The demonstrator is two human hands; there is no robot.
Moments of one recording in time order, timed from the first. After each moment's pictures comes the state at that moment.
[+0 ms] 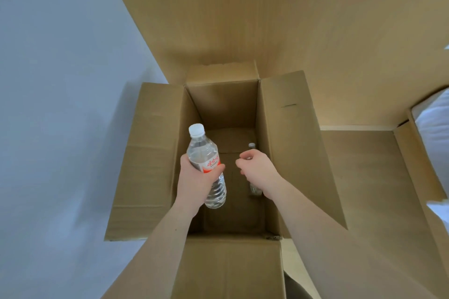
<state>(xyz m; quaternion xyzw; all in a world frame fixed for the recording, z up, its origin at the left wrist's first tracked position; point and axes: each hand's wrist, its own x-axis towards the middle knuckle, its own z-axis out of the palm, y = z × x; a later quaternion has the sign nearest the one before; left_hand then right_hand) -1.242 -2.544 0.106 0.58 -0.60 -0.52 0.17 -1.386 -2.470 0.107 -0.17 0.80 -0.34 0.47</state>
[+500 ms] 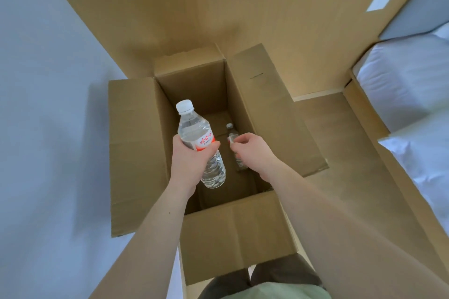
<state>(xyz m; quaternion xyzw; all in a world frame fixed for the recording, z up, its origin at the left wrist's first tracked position) -1.220 -2.535 0.136 0.48 -0.63 -0.60 0.15 -1.334 -2.425 0.135 -0.08 0.82 -0.39 0.41</state>
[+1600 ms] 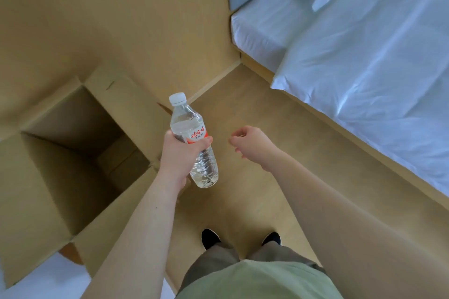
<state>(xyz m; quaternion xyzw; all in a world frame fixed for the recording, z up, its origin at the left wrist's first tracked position) -1.284 -2.235 0.169 0.31 -0.72 -0.61 -0.03 -1.338 -2.062 0.145 0.08 0.81 -0.49 0.31</state>
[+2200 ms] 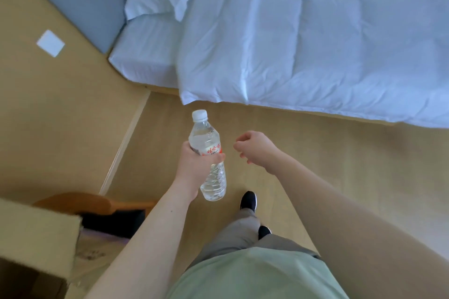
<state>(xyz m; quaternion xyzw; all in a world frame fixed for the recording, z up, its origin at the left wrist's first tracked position) -1.366 -2.007 0.127 0.10 -0.80 -0.52 -0.28 -1.325 -1.835 0.113 0.32 0.74 -0.56 0.19</state>
